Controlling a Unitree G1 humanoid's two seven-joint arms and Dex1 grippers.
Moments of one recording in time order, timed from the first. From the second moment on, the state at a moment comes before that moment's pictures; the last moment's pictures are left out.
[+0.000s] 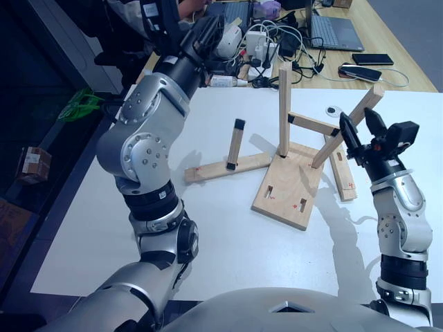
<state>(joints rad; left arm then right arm) -0.70 0.11 0.24 -0.38 -0.50 0.93 -0.08 -0.05 -0.27 -0.20 -0.24 0.41 0.17 0.38</state>
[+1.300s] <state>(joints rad) -1.17 0.14 -0.20 1.27 -0.01 0.65 -0.71 -0.02 -0.24 -0.09 -0.31 0.45 0.36 0.38</state>
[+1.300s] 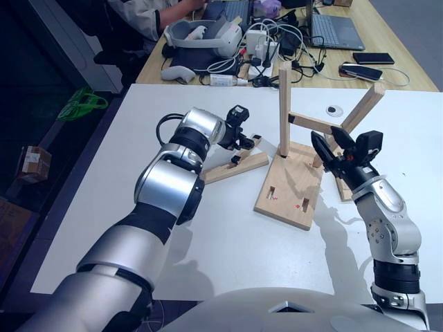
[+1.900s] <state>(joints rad) -1.20 0.14 -0.08 1.32 0.03 0.77 -0.69 -0.09 -0.23 -0.09 -0.31 0.45 0.39 0.33</state>
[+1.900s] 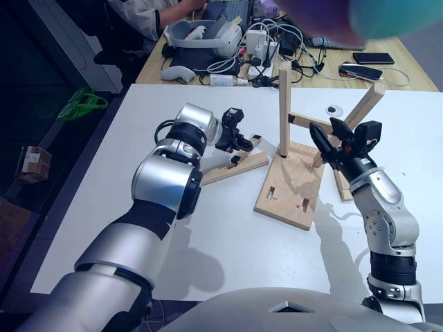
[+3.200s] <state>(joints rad) -1.07 0.35 -0.07 0.24 0.15 0.41 -0.47 -0.62 -0.28 -0.50 -0.19 1.01 0.80 0.11</state>
